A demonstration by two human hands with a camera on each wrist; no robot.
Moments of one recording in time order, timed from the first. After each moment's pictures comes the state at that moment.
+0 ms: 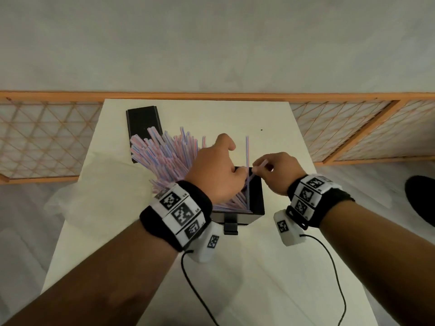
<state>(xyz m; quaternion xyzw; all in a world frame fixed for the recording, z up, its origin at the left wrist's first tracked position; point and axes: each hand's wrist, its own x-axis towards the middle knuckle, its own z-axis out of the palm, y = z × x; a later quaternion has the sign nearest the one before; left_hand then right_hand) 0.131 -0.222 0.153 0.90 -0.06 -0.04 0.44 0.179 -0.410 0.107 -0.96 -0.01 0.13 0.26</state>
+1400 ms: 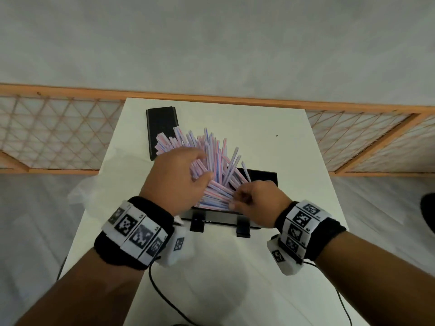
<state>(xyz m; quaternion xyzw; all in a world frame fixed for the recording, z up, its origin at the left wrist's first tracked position) 0.097 -0.132 0.145 0.93 -0.03 0.12 0.34 0.133 -0.350 0.094 -0.94 -0.21 0.19 0.21</state>
